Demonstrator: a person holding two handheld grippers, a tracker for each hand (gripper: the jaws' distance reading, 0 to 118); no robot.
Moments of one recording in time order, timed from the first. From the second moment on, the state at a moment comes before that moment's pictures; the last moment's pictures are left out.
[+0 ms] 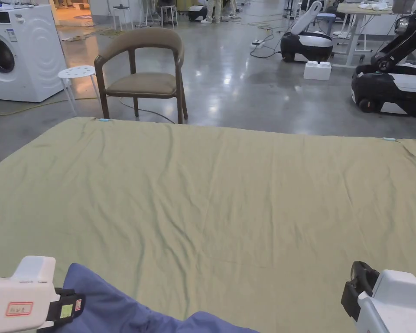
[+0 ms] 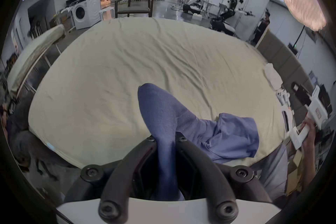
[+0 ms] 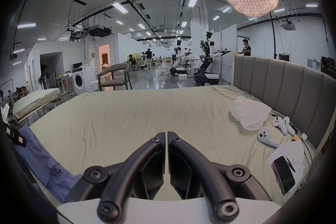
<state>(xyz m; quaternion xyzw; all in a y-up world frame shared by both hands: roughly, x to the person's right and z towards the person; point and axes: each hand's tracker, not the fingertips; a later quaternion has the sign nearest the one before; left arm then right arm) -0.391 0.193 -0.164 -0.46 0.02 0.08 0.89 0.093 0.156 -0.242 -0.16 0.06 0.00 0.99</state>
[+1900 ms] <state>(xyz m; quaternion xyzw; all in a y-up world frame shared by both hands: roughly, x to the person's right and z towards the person) -0.153 0.047 -0.229 -0.54 -0.17 0.20 0.80 0.122 0.144 -0.226 -0.18 0.03 -0.02 0.98</state>
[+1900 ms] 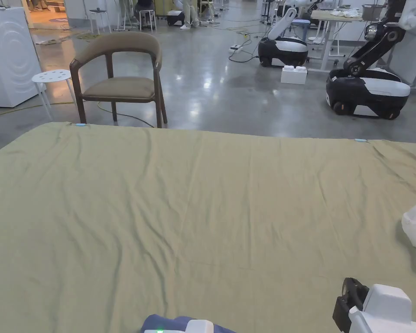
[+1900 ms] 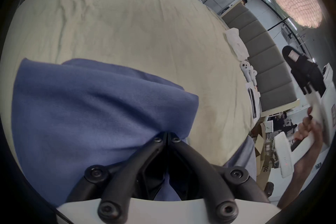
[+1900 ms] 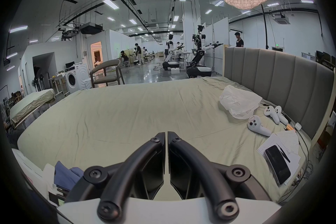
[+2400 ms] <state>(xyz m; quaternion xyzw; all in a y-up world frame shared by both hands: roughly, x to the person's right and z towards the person) -0.199 0.132 -0.206 -0.32 -0.11 0.09 0.94 0.090 0.167 -0.235 -0.14 0.05 0.01 0.99</state>
